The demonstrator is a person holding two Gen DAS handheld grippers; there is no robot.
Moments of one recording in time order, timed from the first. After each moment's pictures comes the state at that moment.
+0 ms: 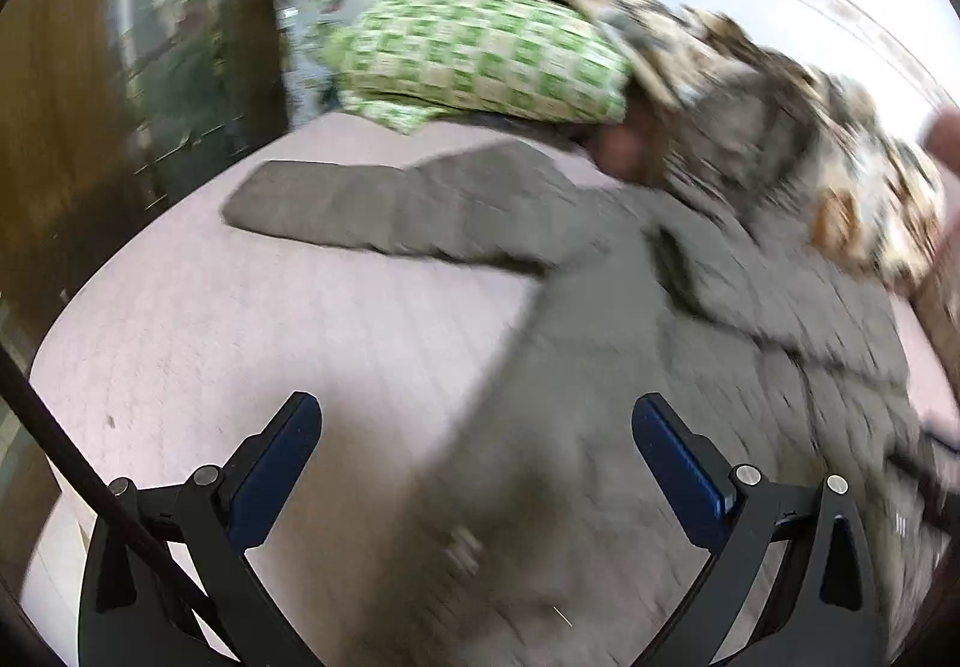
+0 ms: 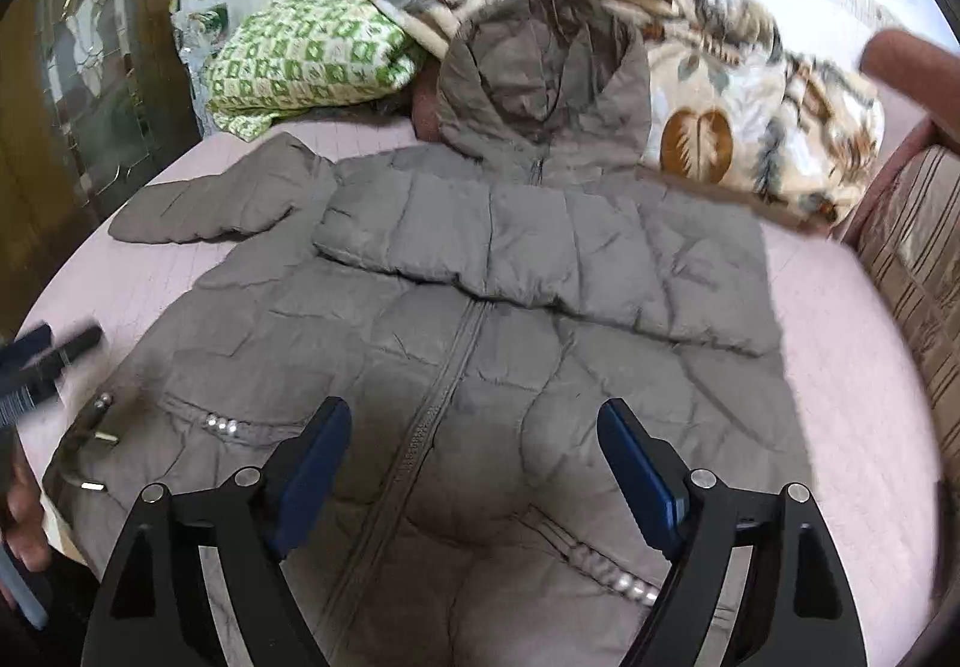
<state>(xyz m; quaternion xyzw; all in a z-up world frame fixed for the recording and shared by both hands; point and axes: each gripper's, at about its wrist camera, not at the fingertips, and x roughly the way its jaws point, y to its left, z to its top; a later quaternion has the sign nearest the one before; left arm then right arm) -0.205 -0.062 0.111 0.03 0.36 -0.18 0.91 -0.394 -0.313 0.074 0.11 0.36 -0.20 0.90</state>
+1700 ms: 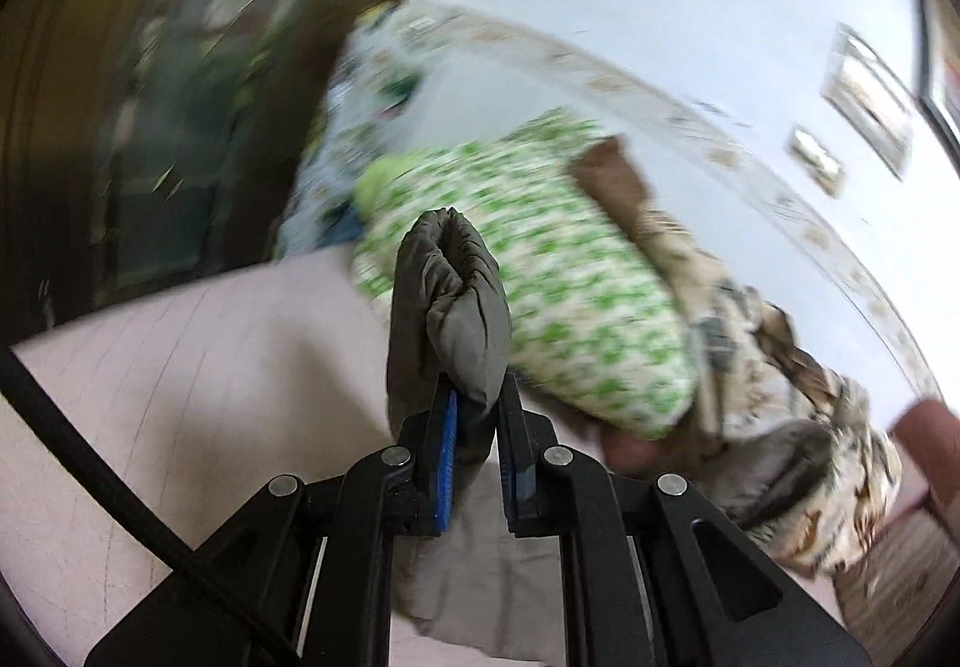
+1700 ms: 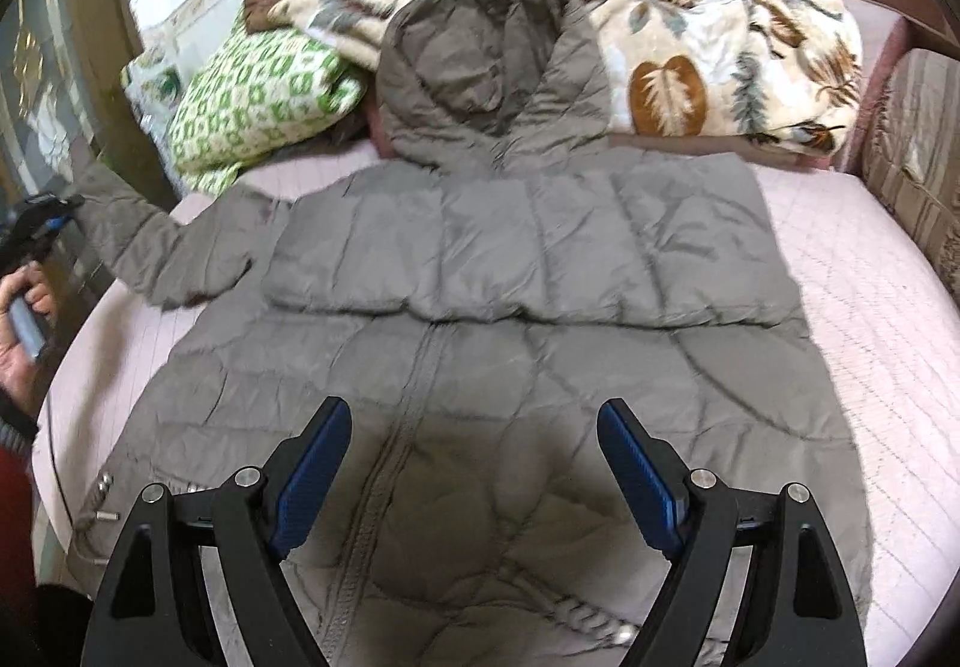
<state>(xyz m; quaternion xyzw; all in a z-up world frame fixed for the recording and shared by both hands) 0.011 -0.022 0.208 -0.17 0.22 -0.23 0.93 -0.397 -0.365 0.067 0.20 0.32 -0.22 0.90</state>
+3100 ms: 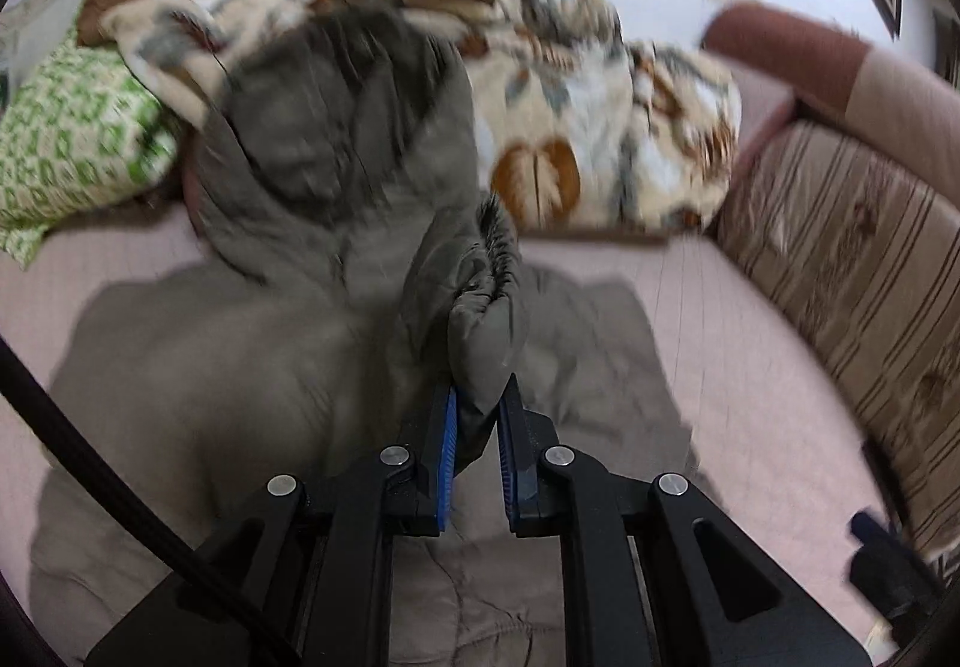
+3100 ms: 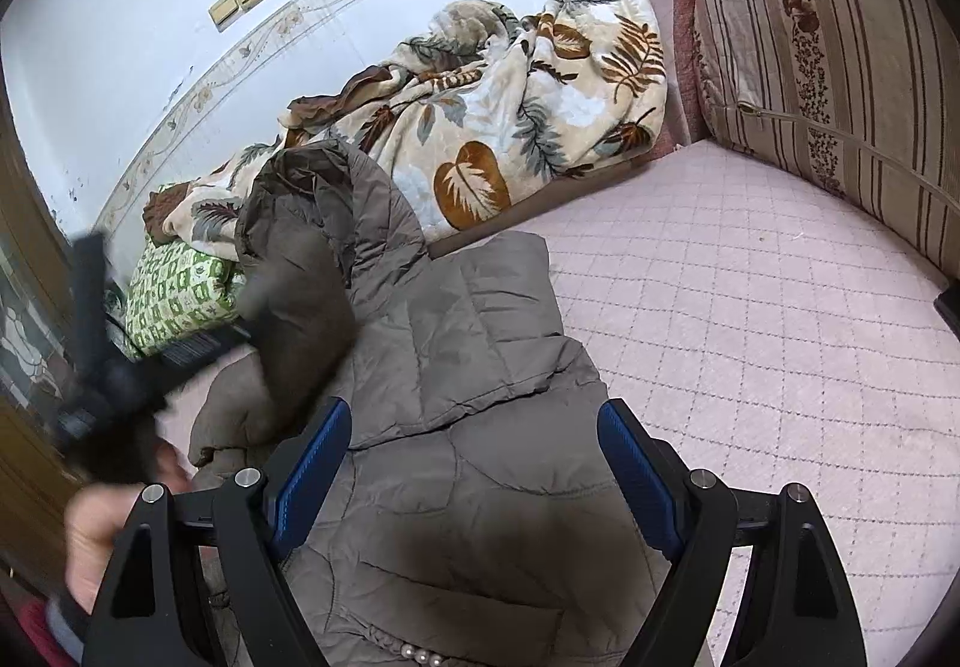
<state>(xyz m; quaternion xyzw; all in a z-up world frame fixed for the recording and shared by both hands) -0.272 -0.415 0.113 0.12 0.35 -0.46 0.81 -0.534 -0.473 0.098 0.33 0.19 -0.30 0.87</state>
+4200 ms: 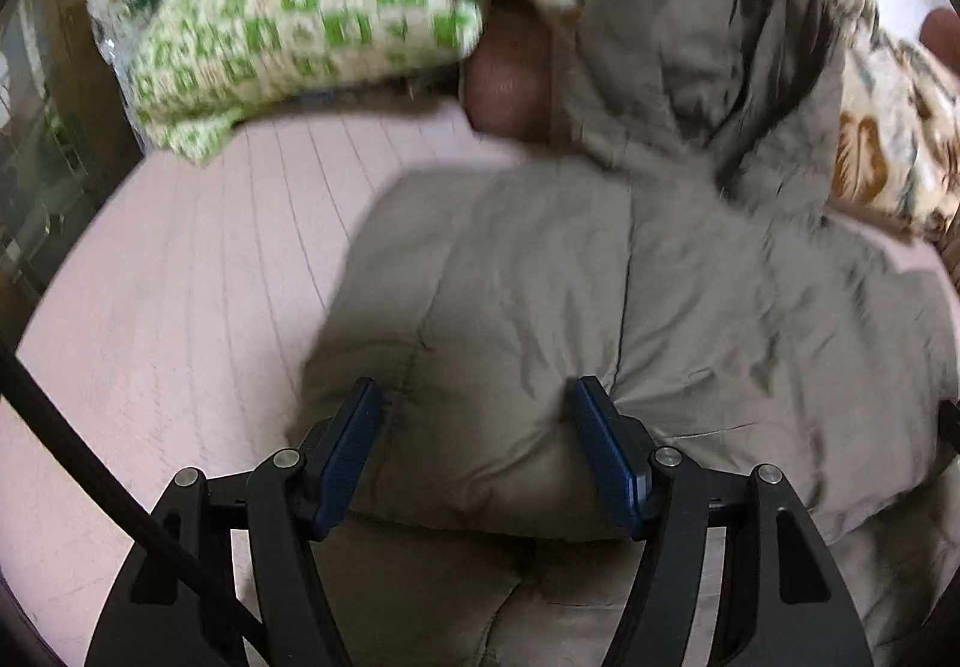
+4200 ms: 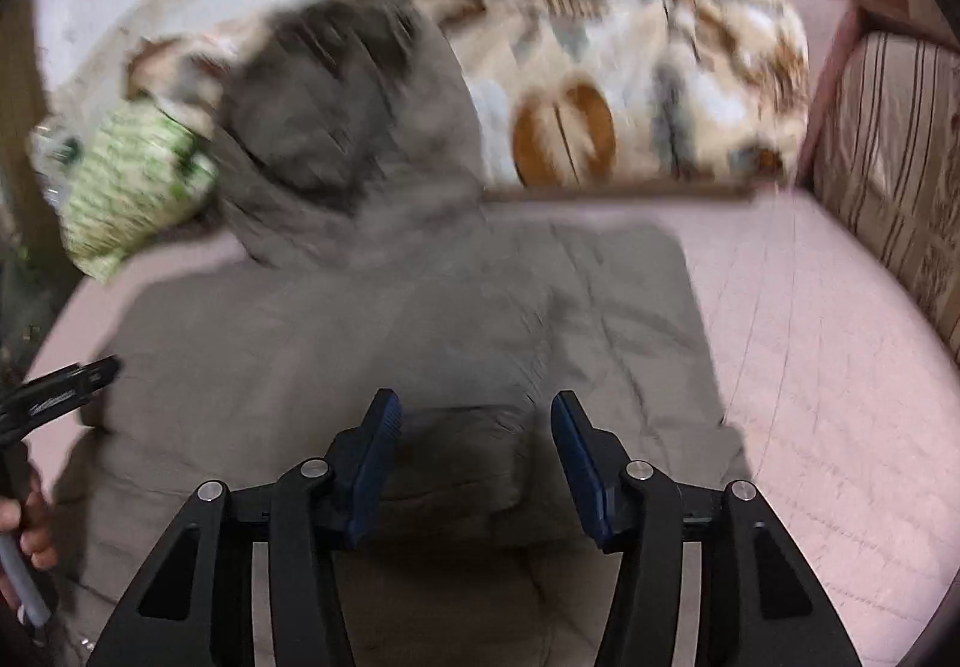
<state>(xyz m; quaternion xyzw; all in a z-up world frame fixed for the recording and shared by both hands) -0.090 -0.302 0.049 0.16 0.41 -0.25 0.86 -0.353 -0.501 0.047 0.22 0.32 -0.30 0.87</state>
